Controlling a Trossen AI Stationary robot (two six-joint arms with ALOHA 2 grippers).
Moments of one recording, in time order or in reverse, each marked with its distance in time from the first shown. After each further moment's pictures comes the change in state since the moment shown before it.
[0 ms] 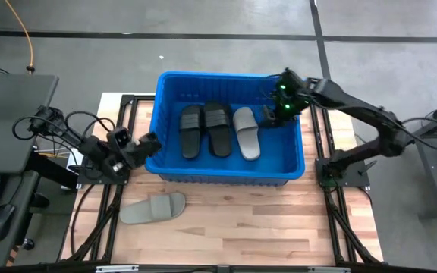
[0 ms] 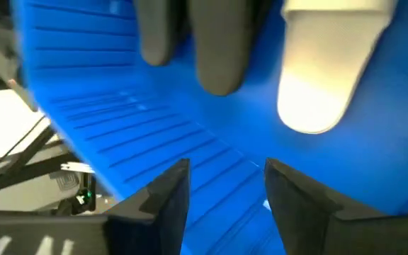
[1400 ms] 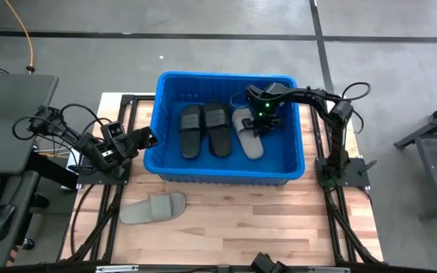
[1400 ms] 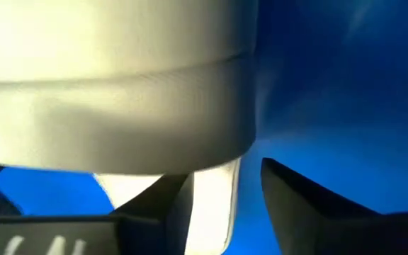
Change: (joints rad) left arm 0.000 -0.002 0.000 0.173 -0.088 -0.061; right arm -0.136 0.631 -0.004 0.023 0.087 -0.217
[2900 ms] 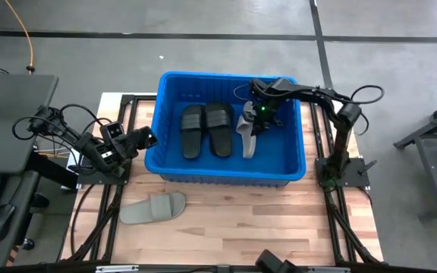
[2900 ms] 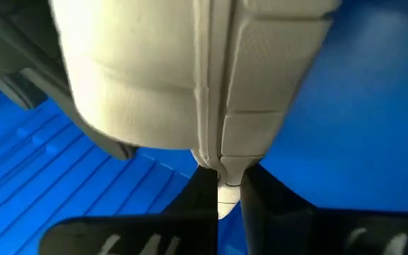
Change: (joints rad) left arm 0.000 0.000 0.000 0.002 0.019 0.024; right arm -0.030 -0.084 0.002 -0.010 -0.286 0.070
